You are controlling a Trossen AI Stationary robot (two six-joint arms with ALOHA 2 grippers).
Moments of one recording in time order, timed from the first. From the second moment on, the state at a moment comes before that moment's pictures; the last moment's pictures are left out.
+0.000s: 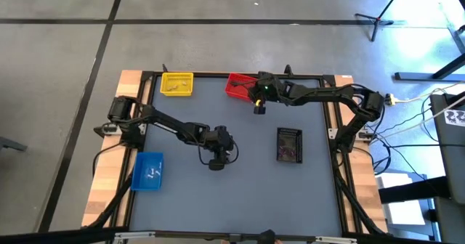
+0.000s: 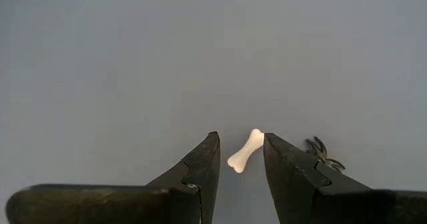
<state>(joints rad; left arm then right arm) -0.06 1.83 0.94 -0.04 -0.03 -0.05 -0.43 1.68 0.99 0.01 0.13 -0.62</state>
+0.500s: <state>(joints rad) -0.06 1.88 0.94 -0.04 -0.03 -0.05 -0.43 1.68 0.99 0.00 0.12 -0.62</state>
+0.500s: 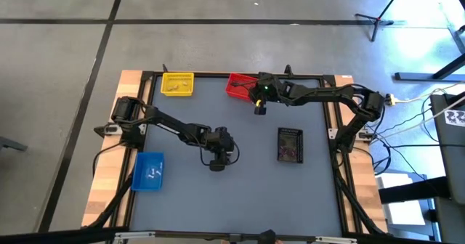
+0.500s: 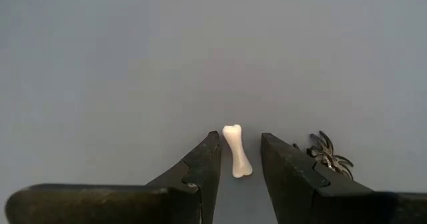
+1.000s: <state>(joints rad) -0.06 1.89 0.94 -0.04 -0.03 -0.08 -0.43 1.68 0.99 0.00 0.12 -0.62</state>
